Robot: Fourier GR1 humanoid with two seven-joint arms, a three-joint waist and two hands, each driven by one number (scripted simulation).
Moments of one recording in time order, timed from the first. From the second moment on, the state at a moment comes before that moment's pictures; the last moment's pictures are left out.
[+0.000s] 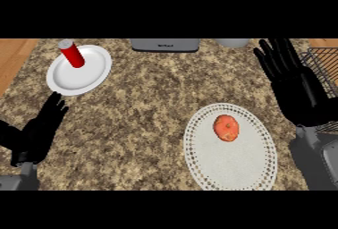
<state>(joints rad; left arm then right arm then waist) -0.06 0.42 -0.04 -1.39 0.41 0.10 0.07 -0.38 -0.35 0.11 -1.65 -0.49 -0.10 0.07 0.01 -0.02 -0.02</state>
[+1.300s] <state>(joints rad) -0.20 0.45 -0.05 -1.35 0.28 0.12 0.16 -0.59 -0.41 0.39 -1.69 0.10 0.26 0.03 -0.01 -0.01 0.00</state>
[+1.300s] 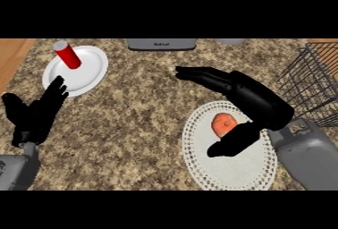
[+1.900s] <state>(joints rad) -0.21 0.44 -0.05 -1.36 0.28 0.10 0.18 -0.88 -0.69 0.25 -1.60 0.05 0.64 0.41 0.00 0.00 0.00</state>
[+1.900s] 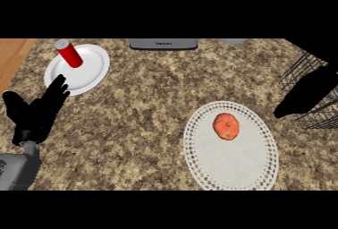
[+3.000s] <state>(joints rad) -0.24 0.39 0.00 -1.32 0.22 0.07 0.17 -0.50 -0.66 0.00 -1.63 0.07 0.80 0.09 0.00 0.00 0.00</state>
